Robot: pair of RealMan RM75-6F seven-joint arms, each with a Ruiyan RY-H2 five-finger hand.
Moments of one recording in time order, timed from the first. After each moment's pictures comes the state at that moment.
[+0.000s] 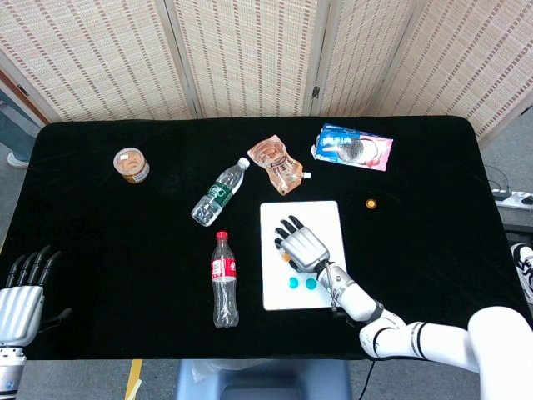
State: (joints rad) left arm -0.09 -1.15 -0.03 -1.63 1.48 1.49 0.18; right arm 0.86 -1.63 0.14 -1.38 -1.10 0.80 -0.50
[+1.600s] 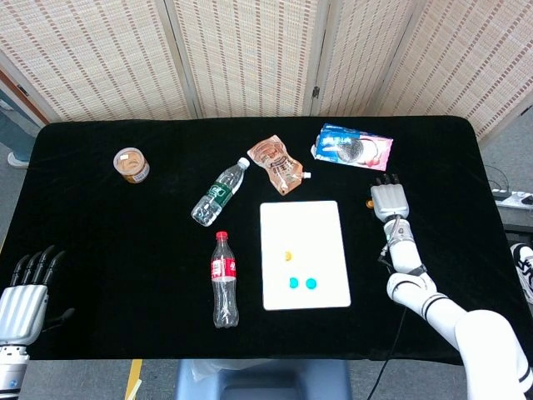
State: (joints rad) left arm -0.10 -1.14 -0.03 -1.66 1.47 1.47 0.22; right arm 0.86 -1.74 0.22 -0.68 -0.79 0.62 -0.45
